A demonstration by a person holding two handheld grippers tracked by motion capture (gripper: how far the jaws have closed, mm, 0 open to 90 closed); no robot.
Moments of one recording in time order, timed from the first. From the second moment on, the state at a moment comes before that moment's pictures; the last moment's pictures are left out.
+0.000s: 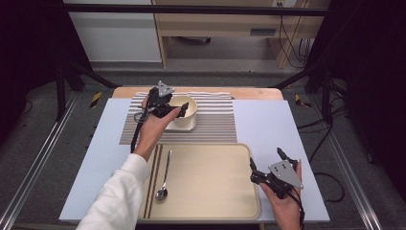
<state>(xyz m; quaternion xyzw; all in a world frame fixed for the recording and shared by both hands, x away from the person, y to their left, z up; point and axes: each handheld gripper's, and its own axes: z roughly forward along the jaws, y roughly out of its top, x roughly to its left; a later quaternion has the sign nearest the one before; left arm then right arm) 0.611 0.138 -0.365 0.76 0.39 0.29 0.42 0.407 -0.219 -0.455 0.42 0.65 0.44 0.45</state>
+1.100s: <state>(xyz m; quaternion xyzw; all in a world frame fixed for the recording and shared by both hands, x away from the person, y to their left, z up) 0.653 0.149 -0.420 0.74 0.48 0.29 0.37 0.410 -0.221 -0.458 0.43 0.65 0.44 0.45</state>
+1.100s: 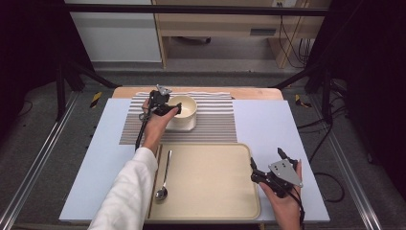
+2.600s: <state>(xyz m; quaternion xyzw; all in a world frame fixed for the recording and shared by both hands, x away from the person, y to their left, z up) 0.661 0.146 -0.449 0.70 0.57 0.27 0.34 0.411 -0.219 -0.460 0.42 0.66 0.44 0.44</state>
